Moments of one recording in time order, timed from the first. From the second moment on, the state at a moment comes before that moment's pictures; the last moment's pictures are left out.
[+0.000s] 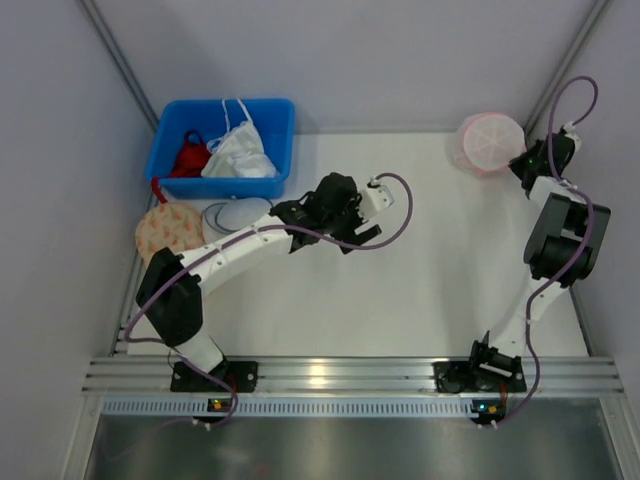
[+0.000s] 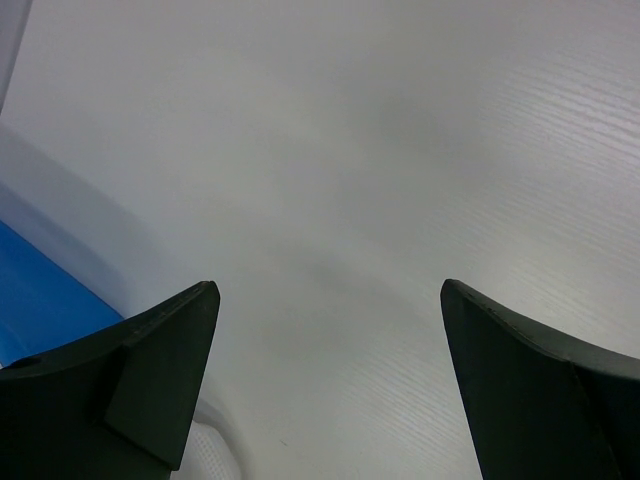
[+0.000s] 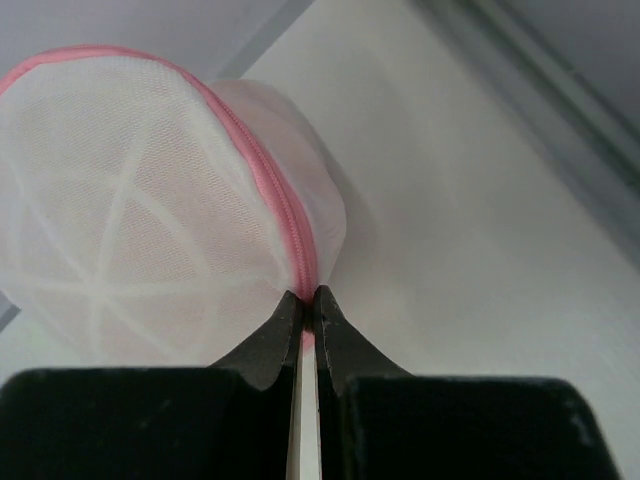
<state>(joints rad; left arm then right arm) -0.84 1.64 1.34 -0.38 -0.05 0.38 -0.34 2.04 1.42 0.14 -0.15 0.53</state>
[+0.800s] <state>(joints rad) -0.50 1.69 1.52 -0.61 0.14 0.05 -0.39 1.74 1.44 -0.07 -0.15 0.37</state>
